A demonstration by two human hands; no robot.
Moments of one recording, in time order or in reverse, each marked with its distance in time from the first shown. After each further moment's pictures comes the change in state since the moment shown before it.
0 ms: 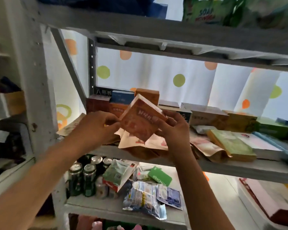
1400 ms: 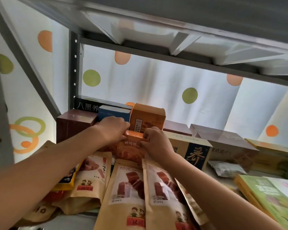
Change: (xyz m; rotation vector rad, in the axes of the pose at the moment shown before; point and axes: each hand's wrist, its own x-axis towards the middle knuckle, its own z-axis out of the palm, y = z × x) left_hand 0.271 -0.087 0.108 0.751 -0.331 0.220; right_hand 0.232 0.105 0.045 -1.163 -0.332 -0.284
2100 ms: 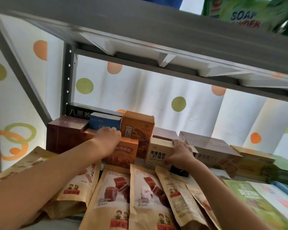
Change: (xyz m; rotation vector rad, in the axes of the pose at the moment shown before) left_hand 0.002 0.029 0.013 0.176 0.072 -0.129; right_hand -0.018 0.107 -0.050 -0.183 -0.116 0.374
